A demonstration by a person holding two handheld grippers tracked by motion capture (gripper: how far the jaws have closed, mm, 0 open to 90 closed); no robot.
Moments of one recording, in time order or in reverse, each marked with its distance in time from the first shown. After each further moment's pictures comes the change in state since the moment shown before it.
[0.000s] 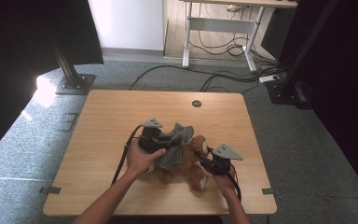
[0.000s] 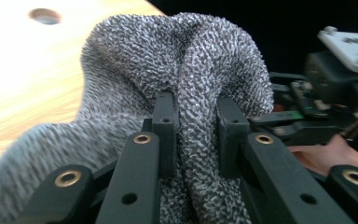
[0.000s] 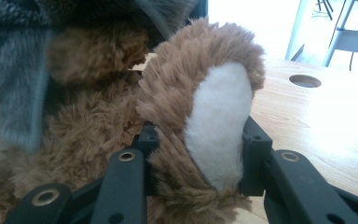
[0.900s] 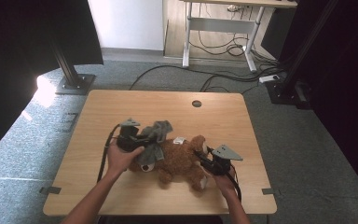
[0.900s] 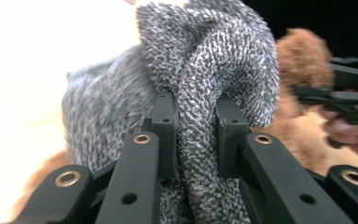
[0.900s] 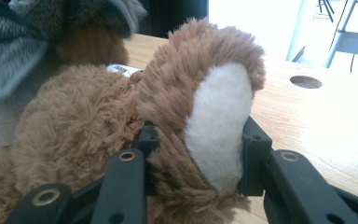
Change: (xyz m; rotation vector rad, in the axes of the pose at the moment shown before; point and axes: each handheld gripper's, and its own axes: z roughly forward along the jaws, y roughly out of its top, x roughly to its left) left arm 0.067 -0.032 -0.064 0.032 0.218 -0.127; right arm -0.001 -0.002 0.000 -0.005 0.002 -0.007
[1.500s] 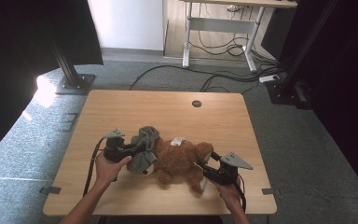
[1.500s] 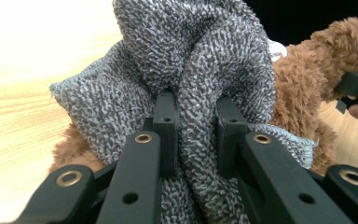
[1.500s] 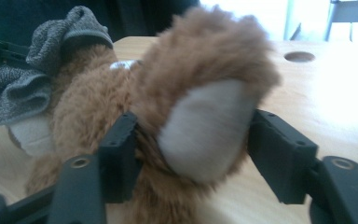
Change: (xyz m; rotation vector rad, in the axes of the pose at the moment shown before) left arm 0.014 -0.047 -0.008 -0.080 -0.058 -0.030; right arm 0.013 0.000 -0.038 0.019 -0.022 0.151
